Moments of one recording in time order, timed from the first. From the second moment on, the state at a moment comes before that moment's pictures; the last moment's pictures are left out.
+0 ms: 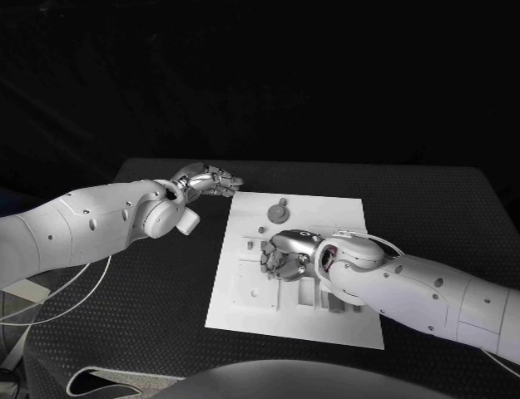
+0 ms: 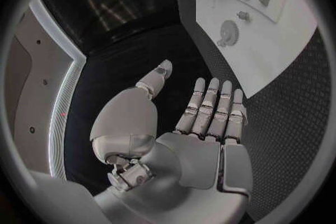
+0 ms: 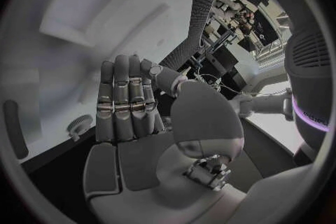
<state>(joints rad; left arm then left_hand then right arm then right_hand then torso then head) 1.12 -0.78 -0.09 1.15 -0.33 -0.11 0.21 0.92 -0.08 0.47 -0.25 0.08 0.70 0.19 0.29 0.48 0.84 0.24 0.09 0.09 0.52 0.26 0.49 0.20 0.01 0.40 0.19 0.07 0.87 1.00 -0.42 -0.12 1.24 -1.48 -0.13 0.08 1.20 -0.06 0.74 -0.30 0.09 1.02 0.11 0.33 0.53 1.35 0.06 0.14 0.18 1.20 0.00 0.52 0.67 0.25 1.03 0.13 0.30 1.25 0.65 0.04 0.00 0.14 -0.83</state>
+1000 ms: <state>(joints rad) 1.12 -0.78 -0.09 1.15 -0.33 -0.10 0.21 0.92 -0.08 0.47 -0.25 0.08 0.70 0.19 0.29 0.48 0.84 0.24 0.10 0.09 0.52 0.26 0.49 0.20 0.01 0.40 0.19 0.07 0.87 1.00 -0.43 -0.12 1.24 -1.48 -0.12 0.08 1.20 -0.06 0.74 -0.30 0.09 1.02 0.11 0.33 0.53 1.35 0.06 0.14 0.18 1.20 0.00 0.51 0.67 0.25 1.03 0.13 0.30 1.26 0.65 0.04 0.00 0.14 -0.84</state>
